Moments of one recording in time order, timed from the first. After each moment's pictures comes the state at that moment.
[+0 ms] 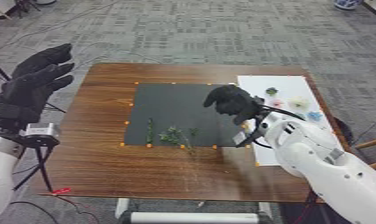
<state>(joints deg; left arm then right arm) 124.2 -47.6 -115.0 -128.9 51.1 3.0 1.2 -74.8 -43.0 54.1 -109.7 -107.7 -7.6 5.0</state>
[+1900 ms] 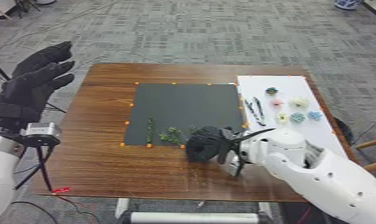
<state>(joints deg) 124.0 -47.4 -114.6 -129.0 50.8 3.0 2.0 -65.3 -43.3 38.8 -103.5 -120.1 -19.6 -13.7</state>
